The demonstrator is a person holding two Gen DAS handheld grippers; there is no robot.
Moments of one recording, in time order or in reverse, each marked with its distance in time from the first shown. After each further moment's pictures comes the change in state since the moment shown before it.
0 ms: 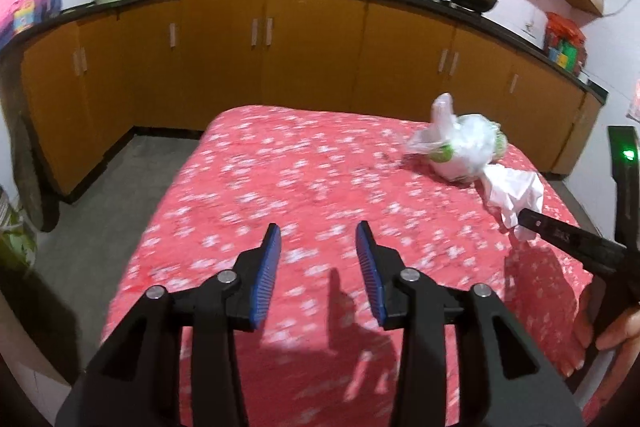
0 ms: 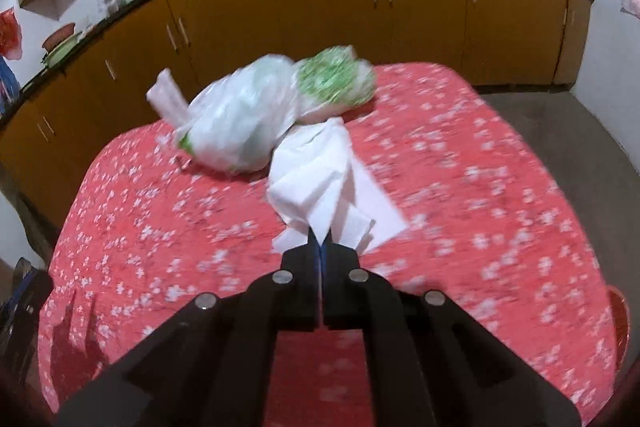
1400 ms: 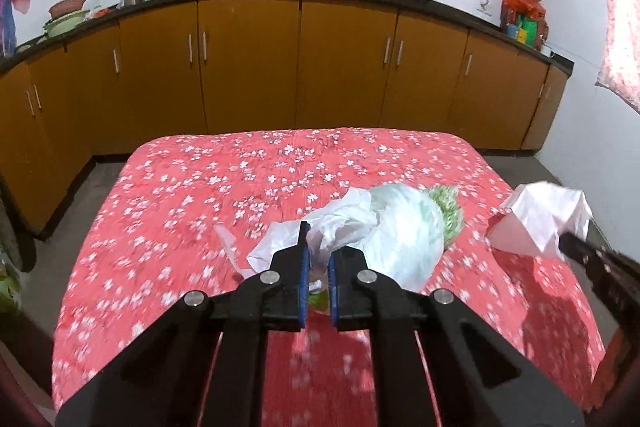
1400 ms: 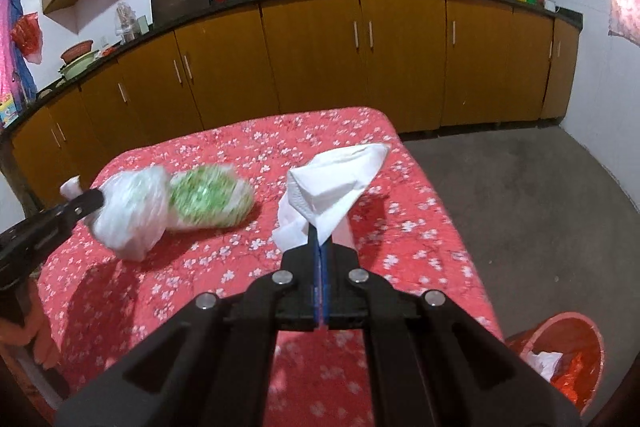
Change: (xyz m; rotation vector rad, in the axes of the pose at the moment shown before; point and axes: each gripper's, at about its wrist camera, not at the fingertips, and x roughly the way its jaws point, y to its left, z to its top) left arm 0.002 -0.085 0.022 0.112 -0.003 -0.087; right arm -0.090 -0.084 -0.022 -0.051 -0.151 0.011
